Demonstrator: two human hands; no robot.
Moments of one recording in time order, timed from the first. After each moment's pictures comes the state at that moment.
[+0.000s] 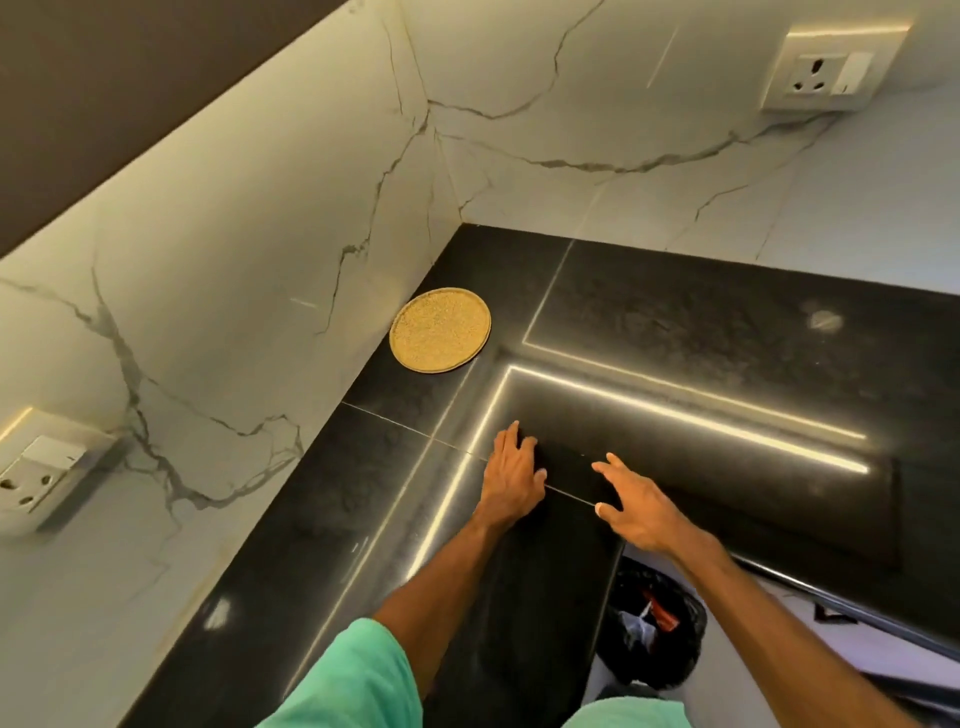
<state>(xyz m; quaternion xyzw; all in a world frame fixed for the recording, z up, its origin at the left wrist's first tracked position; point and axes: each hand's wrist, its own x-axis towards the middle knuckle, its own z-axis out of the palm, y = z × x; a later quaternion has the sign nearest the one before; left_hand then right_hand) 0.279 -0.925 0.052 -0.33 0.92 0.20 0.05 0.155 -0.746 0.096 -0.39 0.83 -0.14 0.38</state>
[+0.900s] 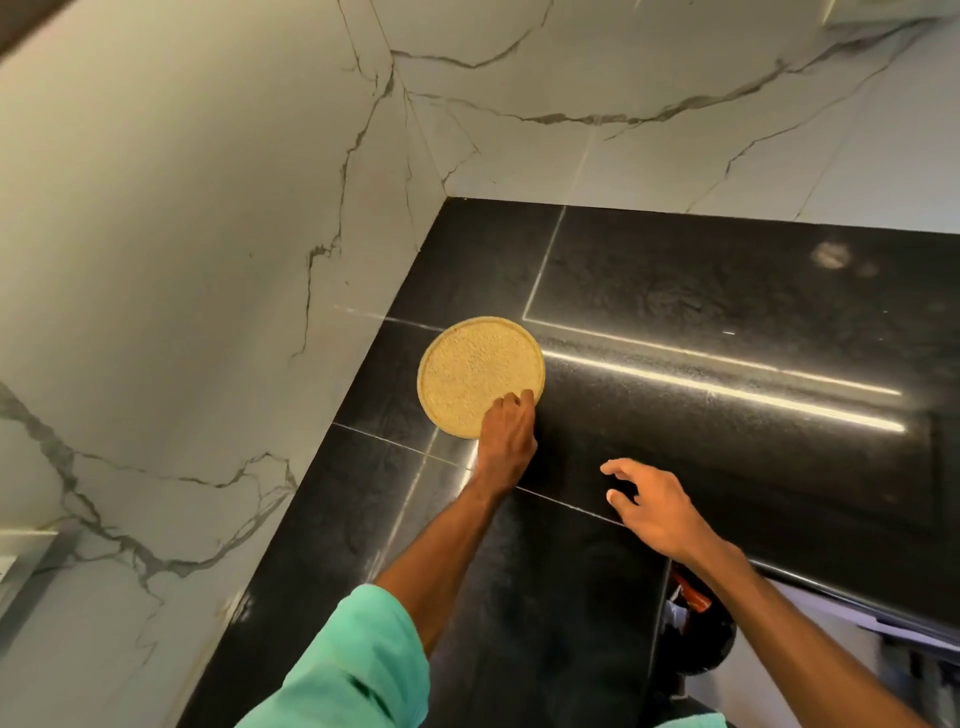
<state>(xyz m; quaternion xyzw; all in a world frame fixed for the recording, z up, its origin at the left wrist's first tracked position) 0.227 -1.018 0.048 -0.30 0.95 0.09 0.00 0.148 -0.798 0.069 -0.32 0.83 -0.29 0.36</state>
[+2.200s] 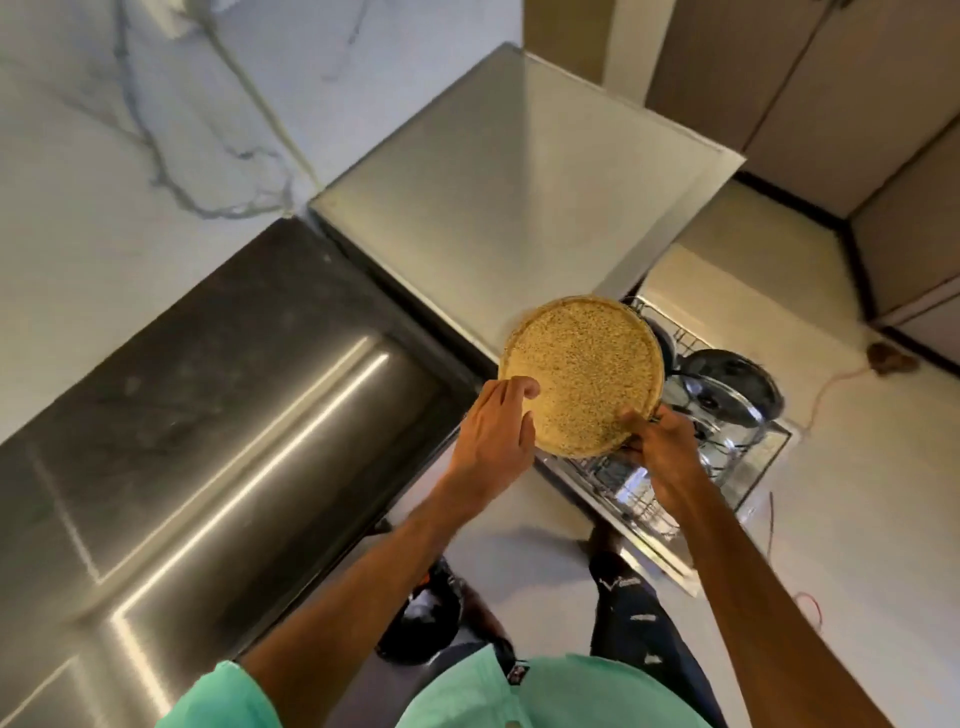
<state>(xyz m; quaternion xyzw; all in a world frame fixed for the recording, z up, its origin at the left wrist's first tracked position) 0.044 -0.321 0.109 0.32 0.90 0.29 0.04 0.138 -0.124 0.082 0.45 0.53 -0.72 -0.03</state>
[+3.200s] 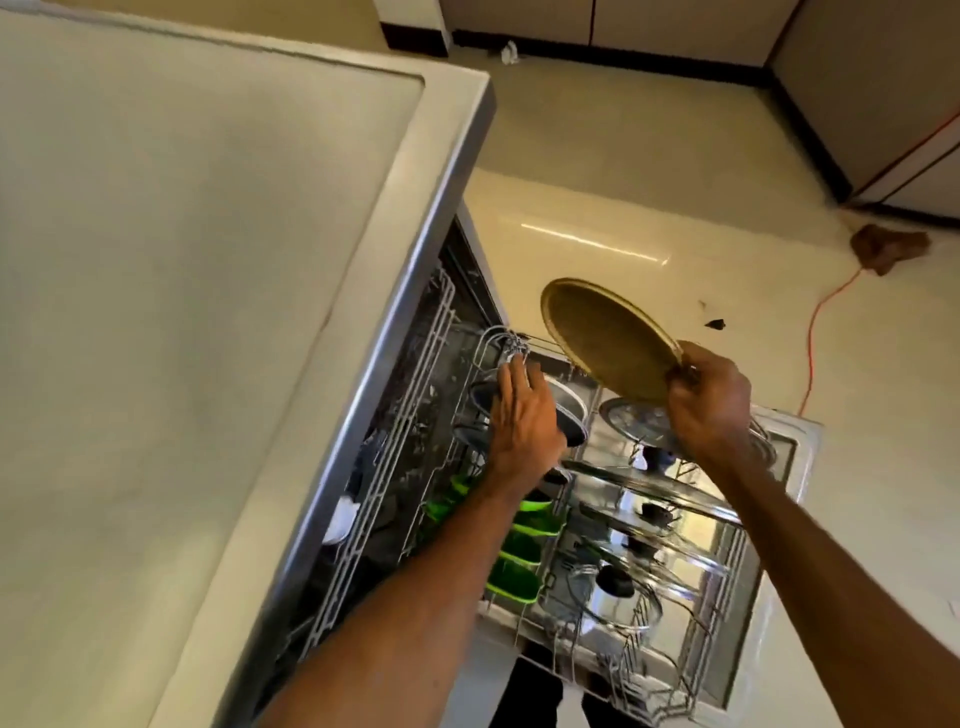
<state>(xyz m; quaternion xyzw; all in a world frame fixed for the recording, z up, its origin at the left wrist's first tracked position) -0.115 0.164 -0.267 0.38 0.89 0.01 0.26 0.019 0.304 -0.238 0.50 0.75 -0.42 -0.12</state>
